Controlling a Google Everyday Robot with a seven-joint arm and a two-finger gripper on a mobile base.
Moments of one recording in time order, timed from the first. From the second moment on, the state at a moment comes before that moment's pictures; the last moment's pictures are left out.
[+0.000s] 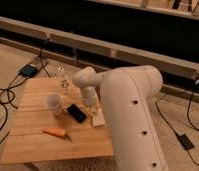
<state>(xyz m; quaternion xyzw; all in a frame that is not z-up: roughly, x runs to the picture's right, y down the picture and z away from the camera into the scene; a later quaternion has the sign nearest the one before) -0.020 0.165 0.865 -0.33 0.33 0.51 0.72</state>
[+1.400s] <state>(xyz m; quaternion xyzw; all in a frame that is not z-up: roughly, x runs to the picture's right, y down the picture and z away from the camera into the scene) -0.002 0.126 0.830 -0.29 0.34 0.50 0.74</state>
